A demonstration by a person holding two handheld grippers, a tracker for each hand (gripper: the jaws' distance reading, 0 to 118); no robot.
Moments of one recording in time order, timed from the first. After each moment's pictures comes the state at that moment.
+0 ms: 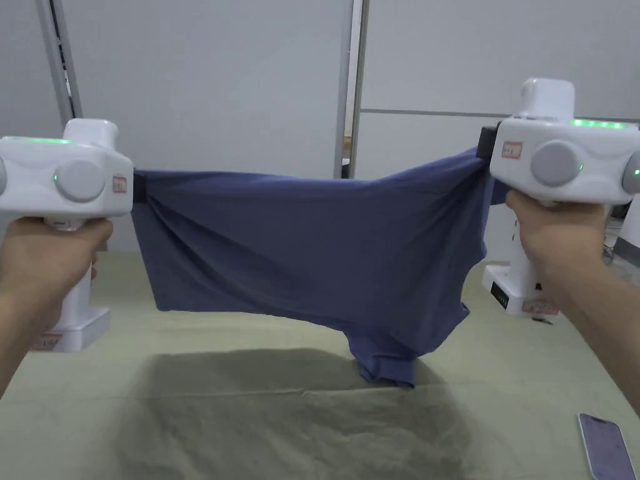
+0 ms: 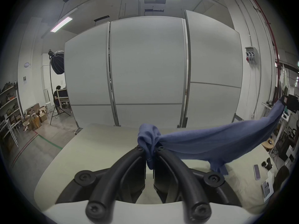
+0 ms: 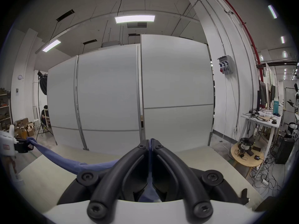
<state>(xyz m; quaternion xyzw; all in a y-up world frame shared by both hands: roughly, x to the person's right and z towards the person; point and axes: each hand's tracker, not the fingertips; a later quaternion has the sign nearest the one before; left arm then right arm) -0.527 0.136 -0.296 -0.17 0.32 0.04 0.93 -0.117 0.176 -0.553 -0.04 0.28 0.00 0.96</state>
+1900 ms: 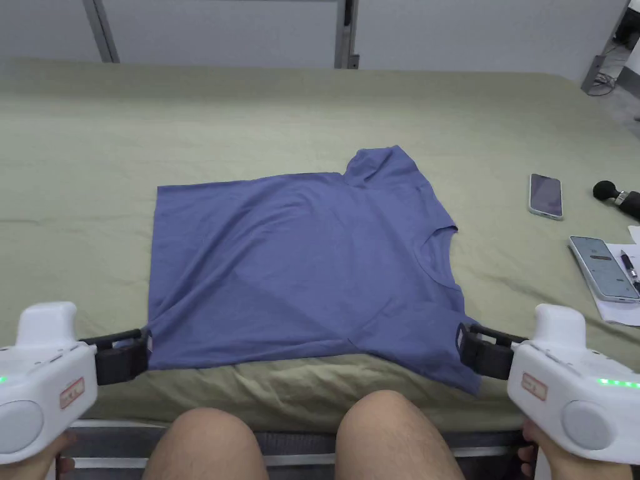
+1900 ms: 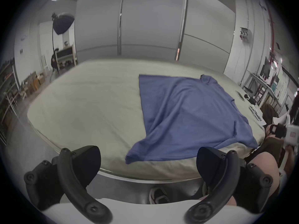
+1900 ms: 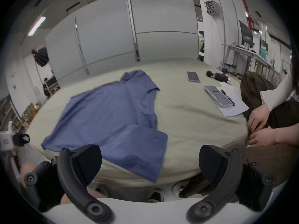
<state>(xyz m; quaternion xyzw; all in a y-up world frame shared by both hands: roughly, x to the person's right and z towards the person) -0.292 -0.142 0.132 -0.30 0.29 0.11 0.90 0.152 -0.137 -0.161 -0.31 0.28 0.01 0.91</state>
